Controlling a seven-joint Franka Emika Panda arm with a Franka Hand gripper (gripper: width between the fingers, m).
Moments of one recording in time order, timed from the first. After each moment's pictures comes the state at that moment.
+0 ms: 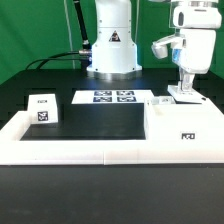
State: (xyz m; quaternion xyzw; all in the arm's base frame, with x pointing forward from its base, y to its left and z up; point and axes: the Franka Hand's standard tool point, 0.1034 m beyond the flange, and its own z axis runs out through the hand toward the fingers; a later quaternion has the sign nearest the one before) arm 0.457 0.118 0.054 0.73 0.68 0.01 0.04
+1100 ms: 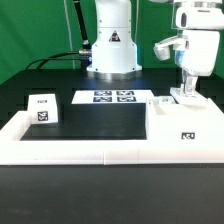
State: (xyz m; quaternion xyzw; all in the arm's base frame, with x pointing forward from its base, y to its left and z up) arm 0.476 0.120 0.053 0.73 0.68 0.01 0.05
